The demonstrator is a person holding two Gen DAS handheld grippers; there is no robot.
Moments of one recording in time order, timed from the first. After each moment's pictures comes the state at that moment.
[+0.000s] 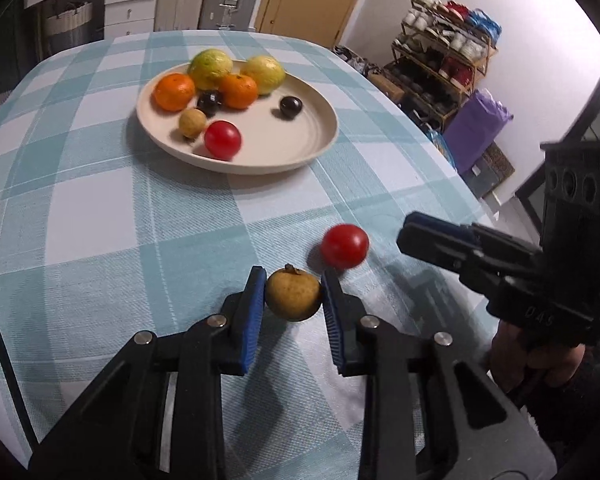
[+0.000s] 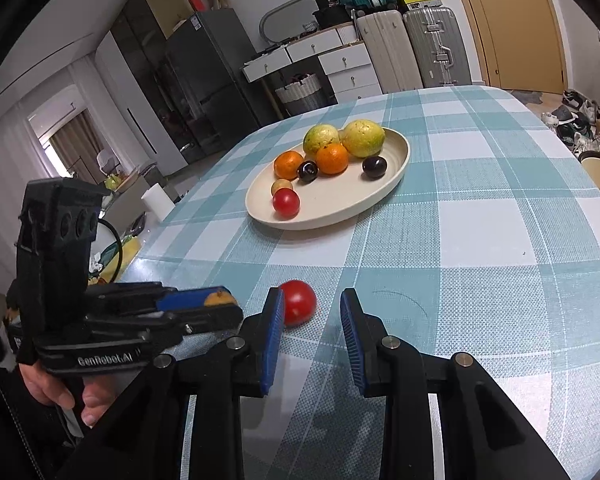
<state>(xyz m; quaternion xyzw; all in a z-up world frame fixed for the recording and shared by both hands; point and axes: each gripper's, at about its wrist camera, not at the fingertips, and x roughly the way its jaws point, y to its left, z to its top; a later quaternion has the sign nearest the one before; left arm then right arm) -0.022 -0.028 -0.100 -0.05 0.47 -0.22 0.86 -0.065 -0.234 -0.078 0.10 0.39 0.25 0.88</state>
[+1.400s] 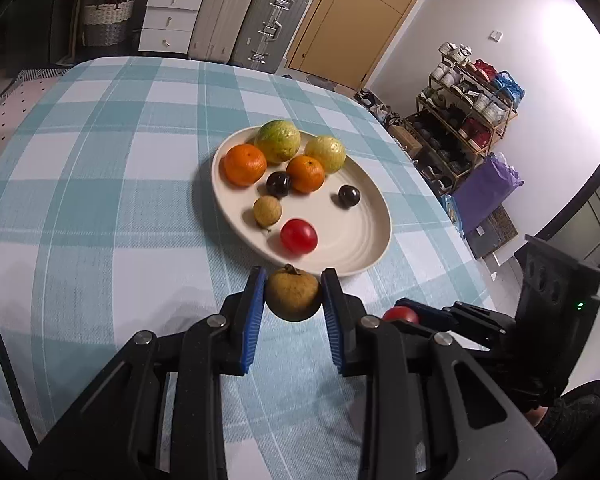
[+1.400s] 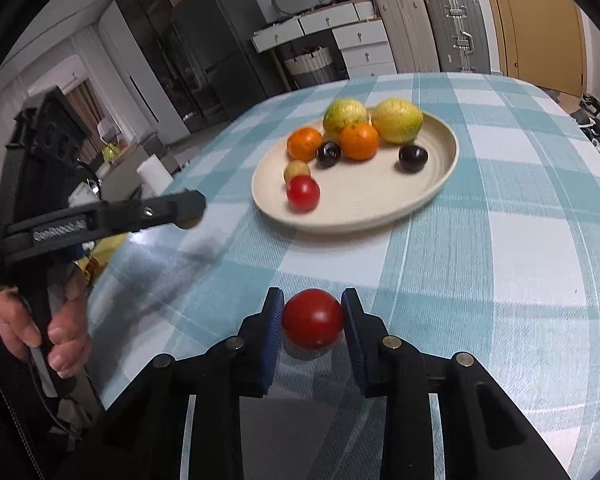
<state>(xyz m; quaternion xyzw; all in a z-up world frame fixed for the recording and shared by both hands) 0.034 0.030 -0.062 -0.13 0.43 -0.18 0.88 -0.024 -0.195 -0.087 0.07 0.42 0.27 0.86</state>
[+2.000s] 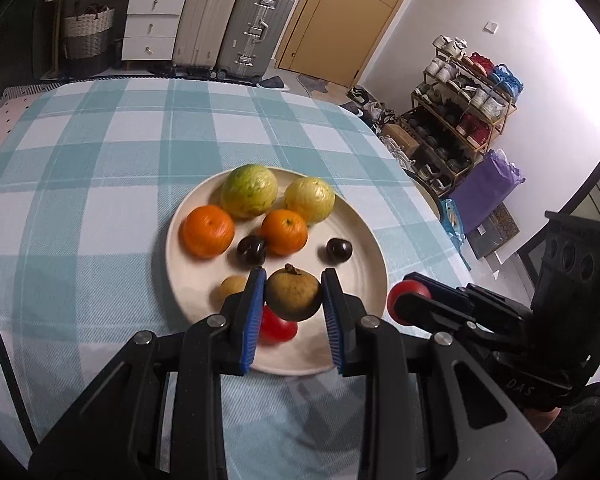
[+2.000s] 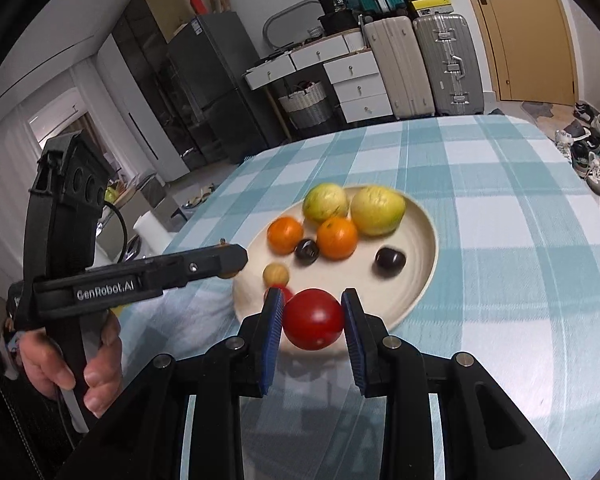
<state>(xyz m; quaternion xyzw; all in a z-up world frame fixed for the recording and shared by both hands) 0.113 -0.009 -0.050 -0.11 0.43 -0.19 0.88 0.037 -0.212 -0.046 0.10 0.38 0.26 0.88</state>
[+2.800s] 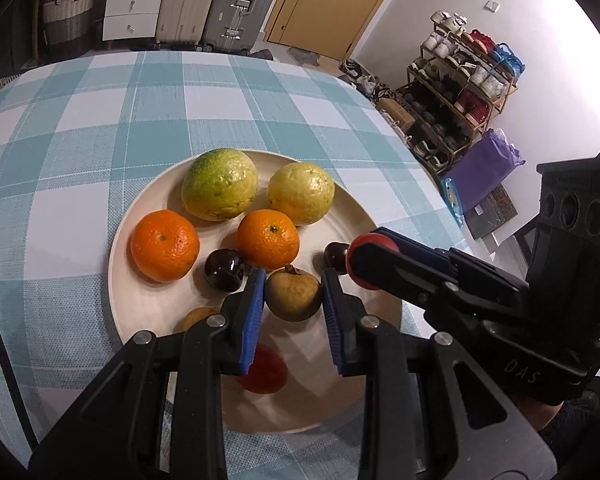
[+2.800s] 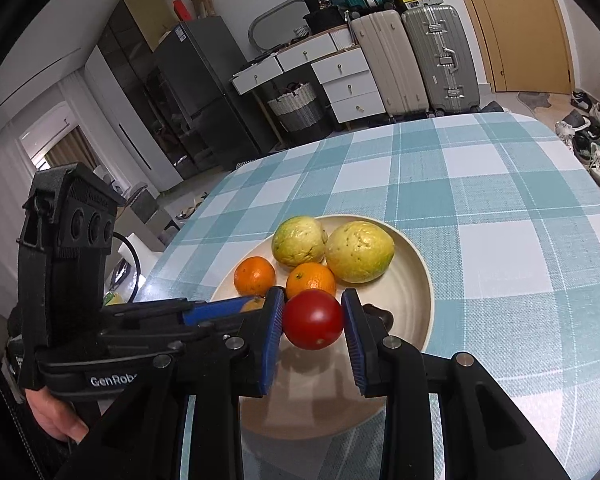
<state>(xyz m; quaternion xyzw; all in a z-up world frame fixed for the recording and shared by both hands) 0.164 -0.040 -0.086 -0.10 0.47 -0.21 0.85 0.099 -0.211 -0.057 0.13 0.39 0.25 0.88</state>
